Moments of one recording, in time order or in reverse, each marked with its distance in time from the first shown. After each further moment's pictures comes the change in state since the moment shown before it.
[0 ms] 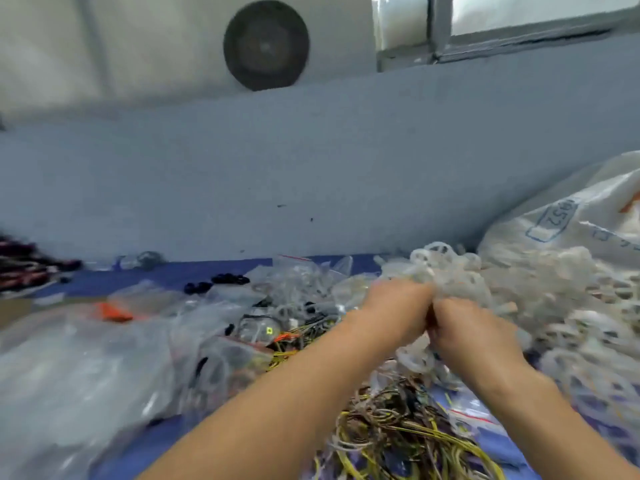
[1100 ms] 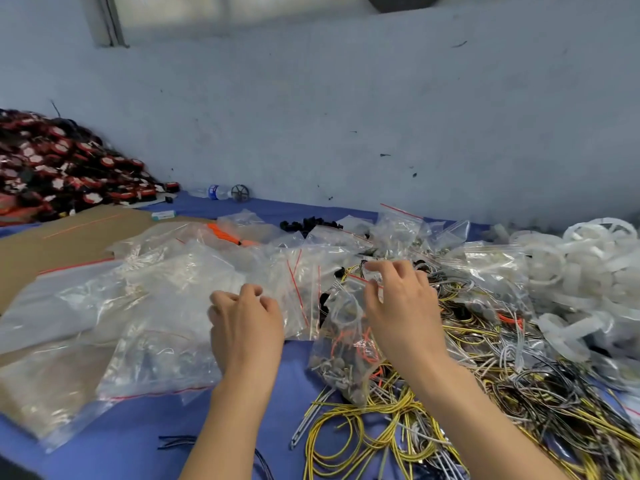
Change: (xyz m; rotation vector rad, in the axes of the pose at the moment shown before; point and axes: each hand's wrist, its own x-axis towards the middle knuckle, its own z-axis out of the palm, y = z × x) left_hand -0.275 -0.226 0.064 -0.262 0.509 -1.273; right_hand -0.026 -0.260 0.070 0.517 0.161 -0.238
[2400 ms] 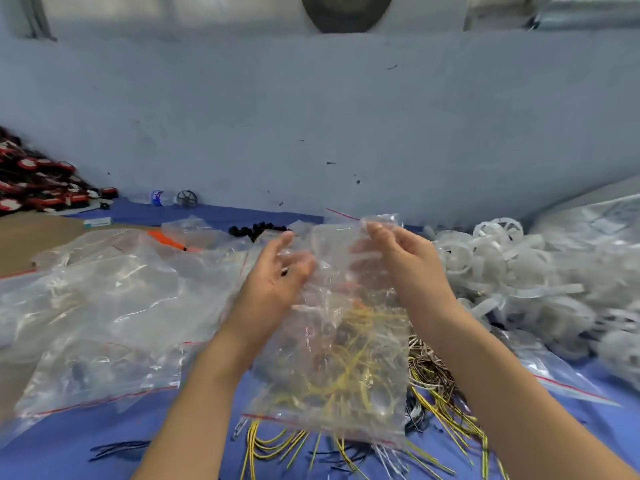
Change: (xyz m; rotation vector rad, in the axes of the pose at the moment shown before) left_hand -0.037 0.075 -0.020 -1.094 -0.682 0.311; right_hand 0.004 0.021 -0.107 1.072 -0.036 0.259
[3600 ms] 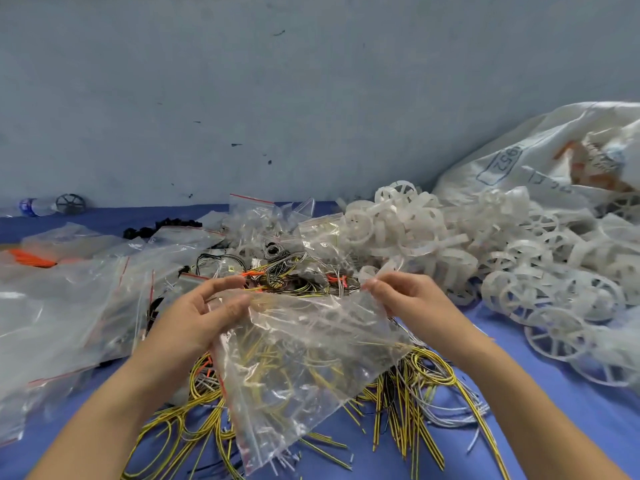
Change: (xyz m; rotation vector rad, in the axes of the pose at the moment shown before) left_hand 0.004 -0.047 0.060 0.009 -0.193 -0.263; right_hand -0.043 0.058 -0.182 -0.542 -0.012 0.106
